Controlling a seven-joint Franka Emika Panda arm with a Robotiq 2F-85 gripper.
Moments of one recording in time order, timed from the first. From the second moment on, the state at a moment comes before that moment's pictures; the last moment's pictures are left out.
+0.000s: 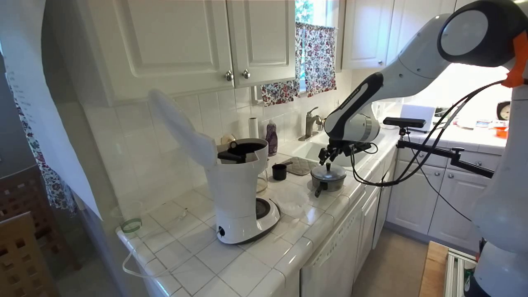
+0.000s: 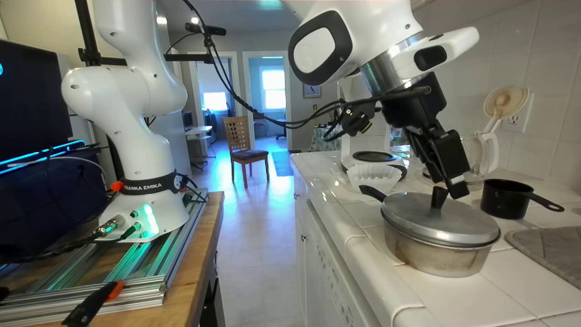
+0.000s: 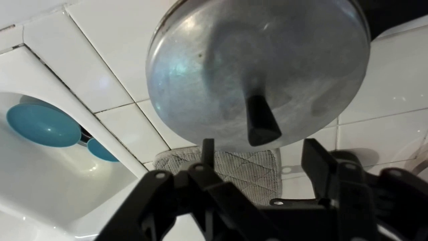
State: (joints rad) arm -0.62 0.19 0.10 -2.27 0.28 2.93 -0.47
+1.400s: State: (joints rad) arm -0.61 0.20 0.09 -2.26 0.26 2.92 -0.48
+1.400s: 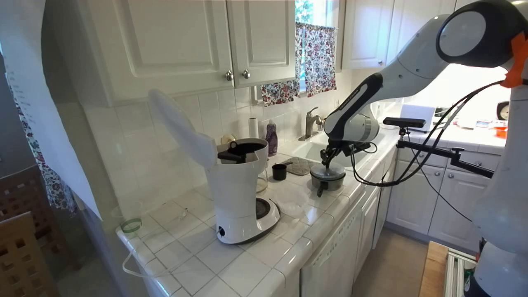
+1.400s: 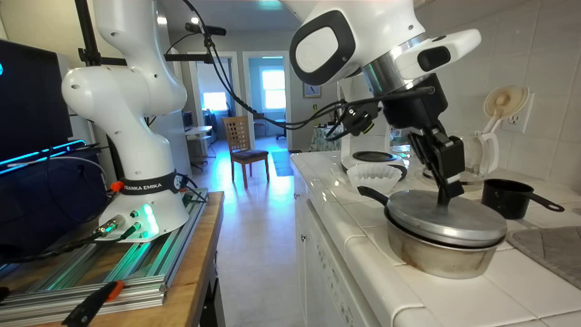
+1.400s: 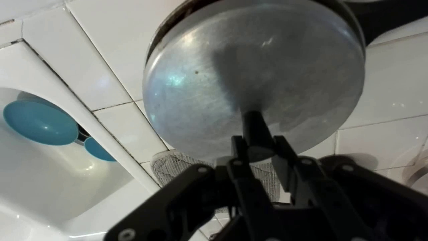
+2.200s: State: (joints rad) arm -0.62 0.20 0.09 -2.26 0.26 2.98 -0.48
